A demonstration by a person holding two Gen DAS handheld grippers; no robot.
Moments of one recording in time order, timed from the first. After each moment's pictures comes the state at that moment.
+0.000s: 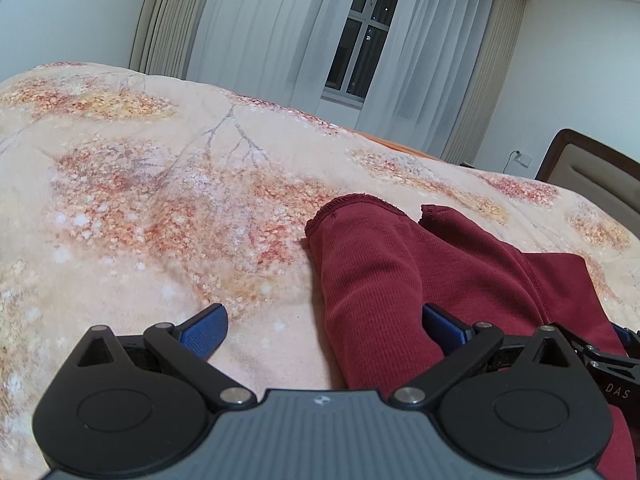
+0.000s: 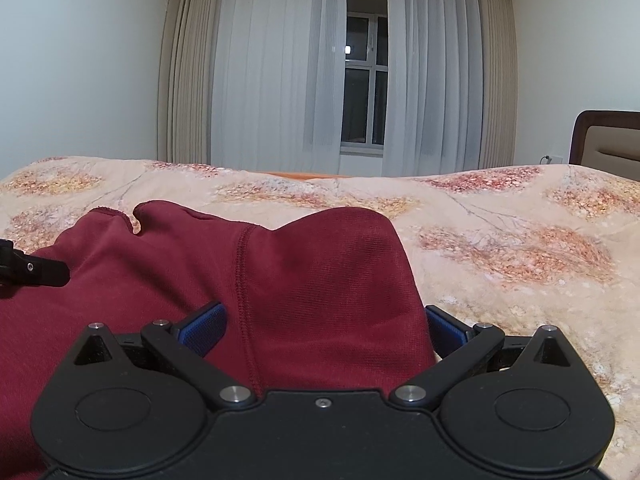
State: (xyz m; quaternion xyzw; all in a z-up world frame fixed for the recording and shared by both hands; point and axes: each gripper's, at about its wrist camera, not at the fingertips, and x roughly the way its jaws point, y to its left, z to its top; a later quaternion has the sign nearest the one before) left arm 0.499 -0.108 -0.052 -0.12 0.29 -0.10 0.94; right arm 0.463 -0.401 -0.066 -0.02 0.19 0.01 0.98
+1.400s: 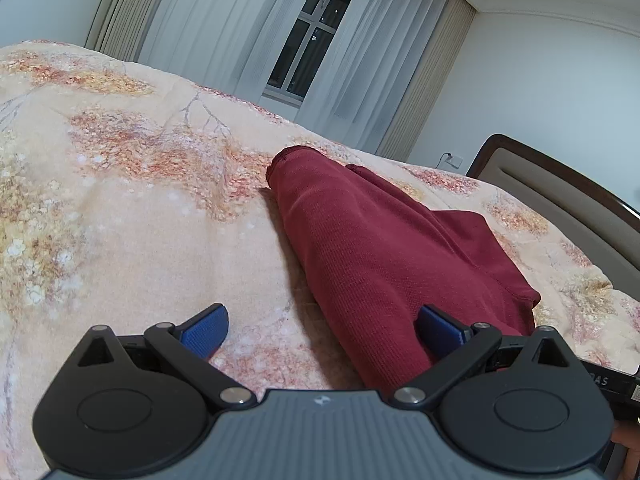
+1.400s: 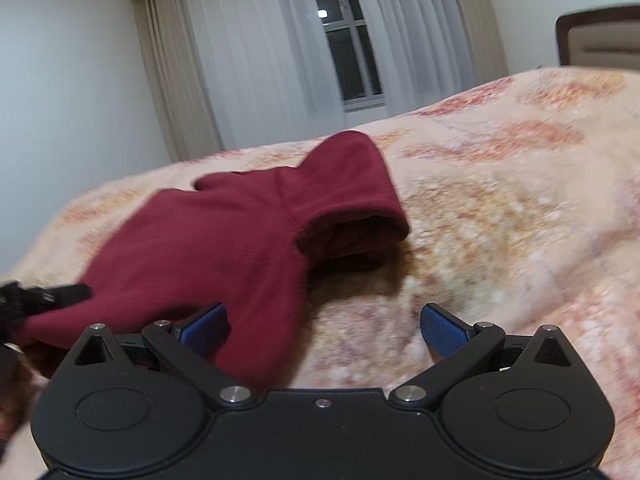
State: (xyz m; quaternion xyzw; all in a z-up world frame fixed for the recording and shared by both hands) left arm 0.407 -0.078 -0.058 -0.16 0.27 -0.20 0.93; right arm 0.354 -0.421 -0.064 0.13 0.25 0.06 0.96
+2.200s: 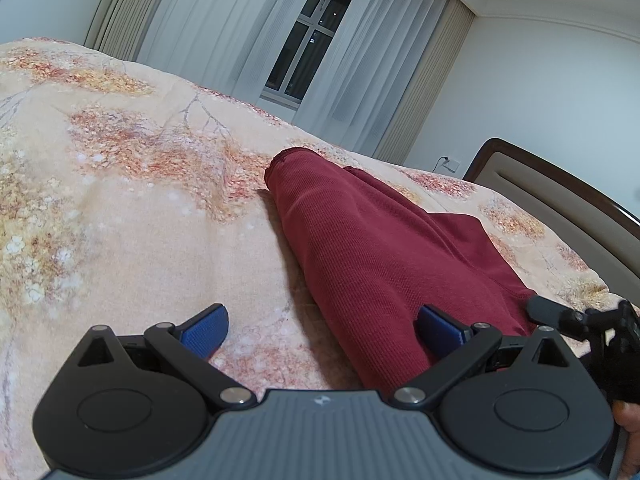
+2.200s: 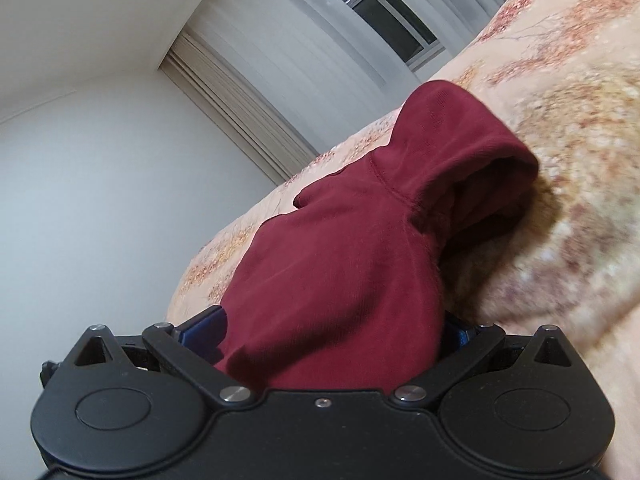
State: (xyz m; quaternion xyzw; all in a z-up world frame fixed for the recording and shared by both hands) left arm 0.405 -0.076 -0.059 -0.16 0.27 -0.21 0.93; right arm 0.382 -0.420 -0.069 0.33 0.25 0.20 0.89
